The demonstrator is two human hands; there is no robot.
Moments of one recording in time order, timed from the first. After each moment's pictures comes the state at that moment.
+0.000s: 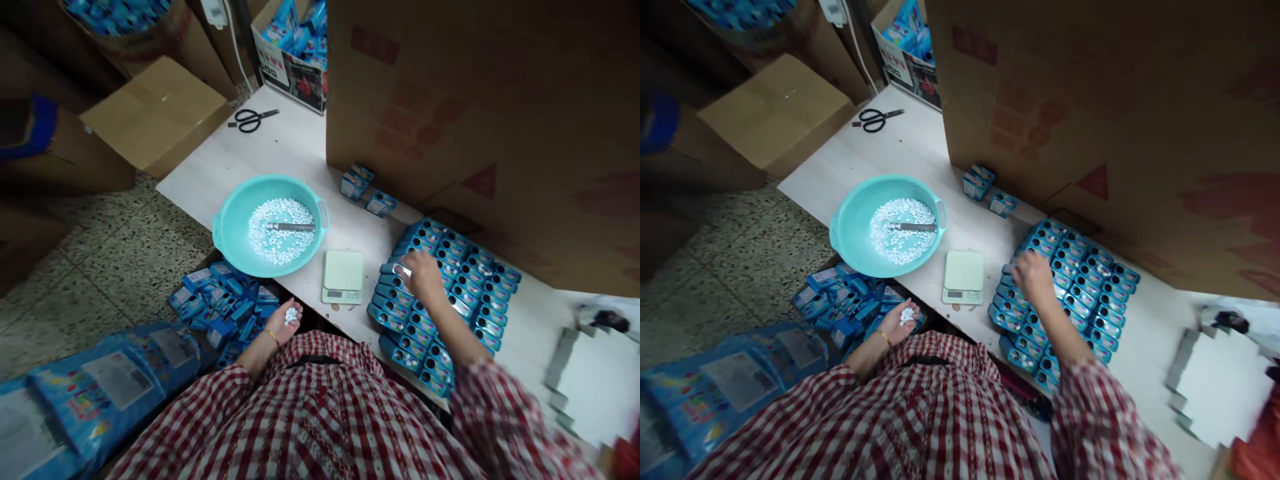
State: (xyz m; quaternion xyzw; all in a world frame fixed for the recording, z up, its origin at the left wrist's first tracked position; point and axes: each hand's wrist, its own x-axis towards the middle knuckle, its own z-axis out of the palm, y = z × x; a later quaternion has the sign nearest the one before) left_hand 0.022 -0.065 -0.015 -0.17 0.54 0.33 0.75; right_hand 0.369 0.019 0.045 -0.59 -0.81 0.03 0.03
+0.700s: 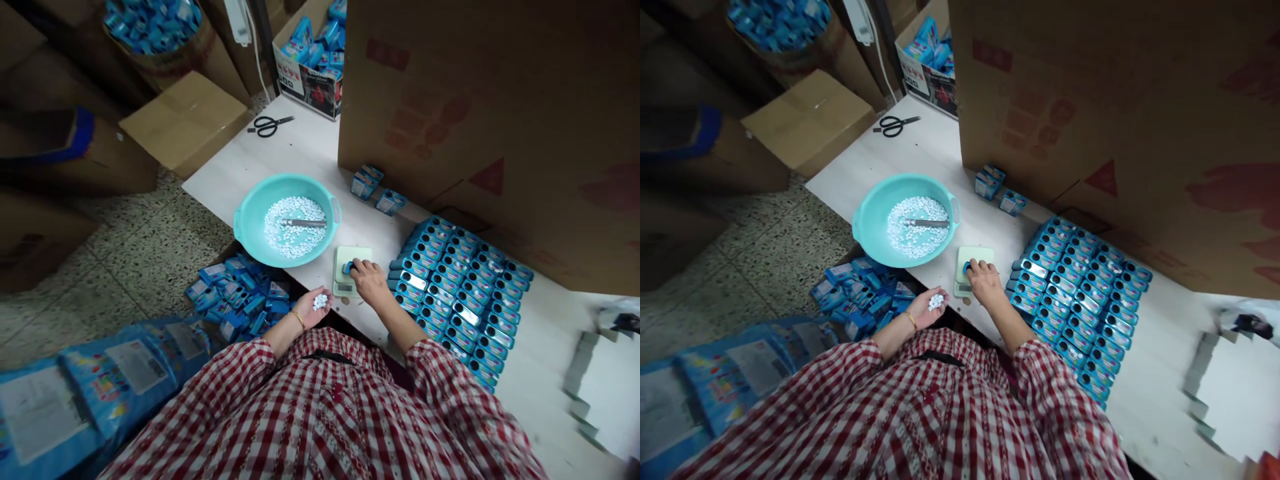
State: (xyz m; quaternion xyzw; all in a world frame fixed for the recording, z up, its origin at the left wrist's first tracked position) left_hand 0.056 -0.052 0.006 -0.15 0.50 0.29 0.80; right_hand 0.240 -0.007 0.035 -0.49 -0.87 0.05 -0.04
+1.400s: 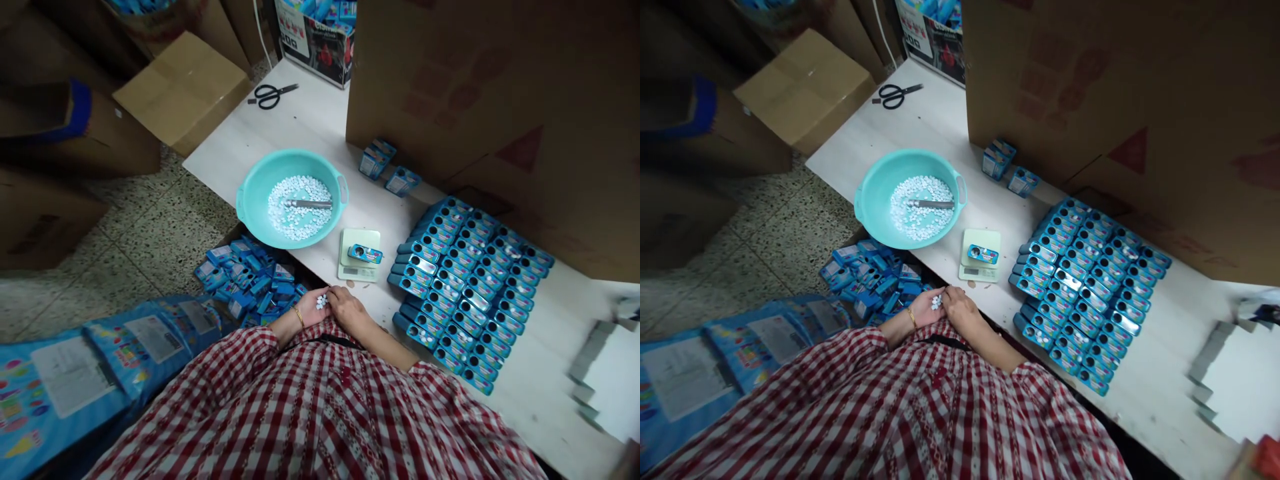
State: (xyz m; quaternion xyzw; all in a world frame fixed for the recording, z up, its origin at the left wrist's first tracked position) left_hand 0.046 -0.092 -0.008 -0.19 0.44 0.28 0.83; right_hand 0.181 -0.101 0.022 -0.46 -0.85 0.25 0.06
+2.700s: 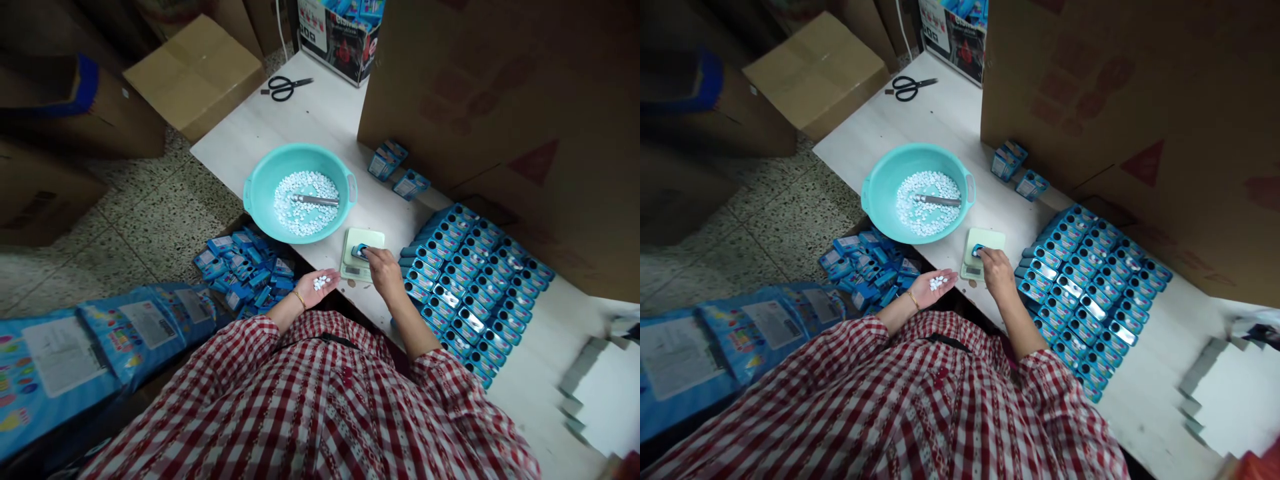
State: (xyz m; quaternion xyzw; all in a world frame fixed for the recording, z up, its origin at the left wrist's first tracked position) left_hand 0.038 -0.066 -0.019 -0.16 0.43 0.35 0.81; right_hand 0.248 -0.025 0.022 -0.55 -0.81 0.15 0.14
